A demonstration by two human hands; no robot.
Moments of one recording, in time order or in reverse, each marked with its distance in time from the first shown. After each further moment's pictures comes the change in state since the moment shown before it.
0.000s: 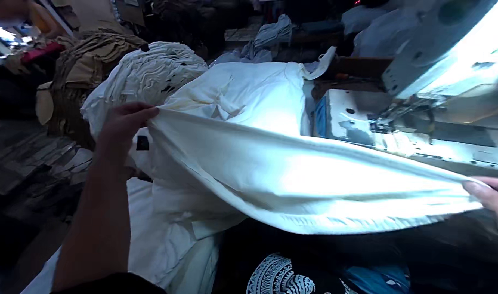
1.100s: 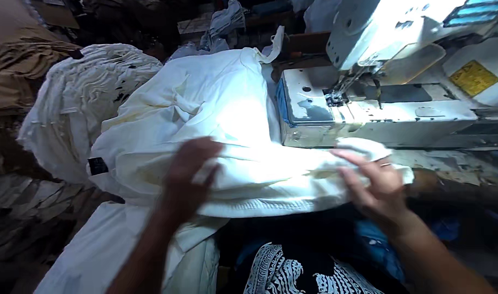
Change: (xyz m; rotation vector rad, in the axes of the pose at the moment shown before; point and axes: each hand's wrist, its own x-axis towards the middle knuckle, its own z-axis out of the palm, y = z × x) left_hand -0.105 0.033 0.138 0.271 -0.269 0.888; right_hand -0.036 -0.099 0.098 0.048 -0.030 -0.466
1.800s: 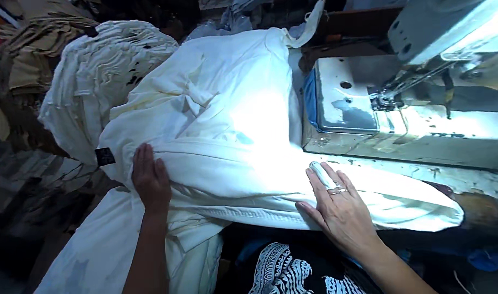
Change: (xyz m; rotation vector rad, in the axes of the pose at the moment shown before) left_hand -0.117 -0.123 0.022 0.449 0.237 -0.593; right_hand -0.039 -0.004 0.070 -0.368 -0.331 0.092
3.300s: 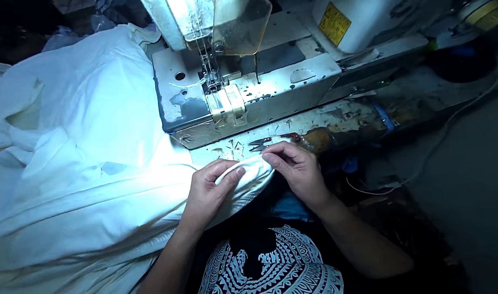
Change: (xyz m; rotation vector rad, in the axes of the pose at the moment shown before) left_hand -0.027 0.320 0.047 -1.143 -0.930 0.063; right_hand -0.032 0.066 -0.068 0.775 0.404 0.437
